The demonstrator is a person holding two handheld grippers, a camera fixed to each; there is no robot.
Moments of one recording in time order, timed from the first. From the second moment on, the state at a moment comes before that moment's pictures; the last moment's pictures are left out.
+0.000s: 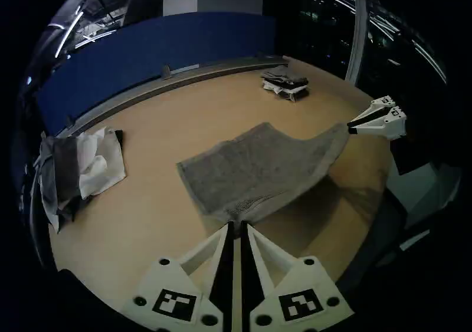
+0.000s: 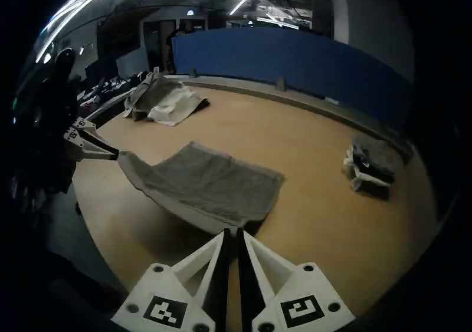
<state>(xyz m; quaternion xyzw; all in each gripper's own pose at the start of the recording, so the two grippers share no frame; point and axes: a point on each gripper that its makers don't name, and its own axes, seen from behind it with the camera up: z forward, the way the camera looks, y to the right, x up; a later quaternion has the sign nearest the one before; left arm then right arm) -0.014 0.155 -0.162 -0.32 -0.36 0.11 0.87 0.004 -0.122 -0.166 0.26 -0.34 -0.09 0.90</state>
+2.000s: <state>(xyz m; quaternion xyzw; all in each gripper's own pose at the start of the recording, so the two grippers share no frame) -0.071 0.164 -0.023 -0.28 -0.40 0.11 0.87 -0.069 -0.121 -0.019 0.24 -0.43 -0.08 0.87</state>
